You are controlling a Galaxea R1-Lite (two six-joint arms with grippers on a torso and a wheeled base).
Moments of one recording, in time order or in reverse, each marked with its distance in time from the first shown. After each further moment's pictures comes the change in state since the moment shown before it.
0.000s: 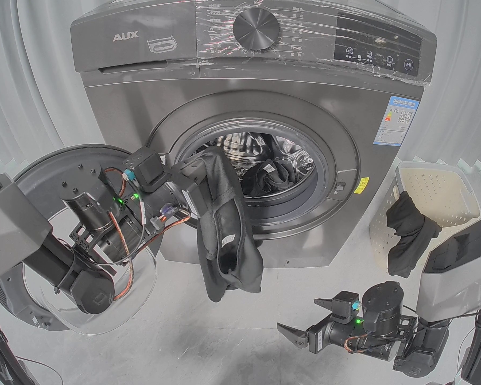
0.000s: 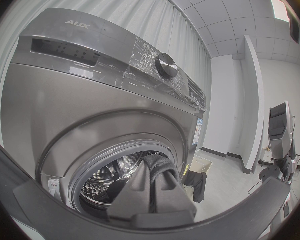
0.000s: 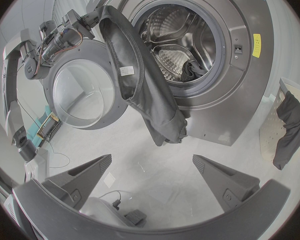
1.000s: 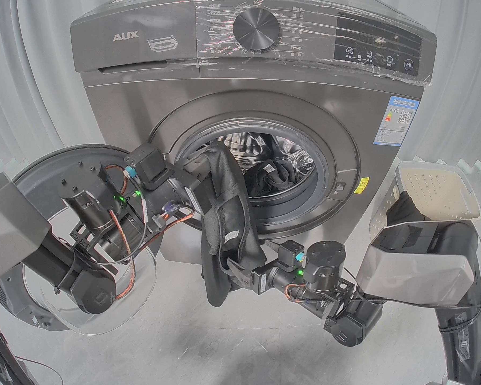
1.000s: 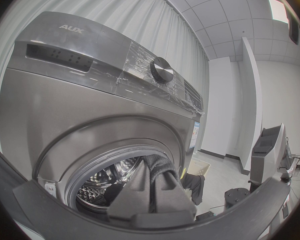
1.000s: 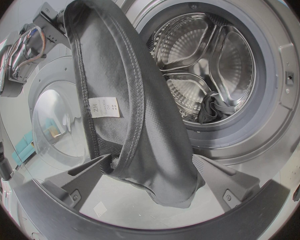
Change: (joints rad) left arm -0.017 -0.007 -0.015 -0.002 -0.002 0.001; right arm -0.050 0.249 -0.639 0.061 0.031 -0.083
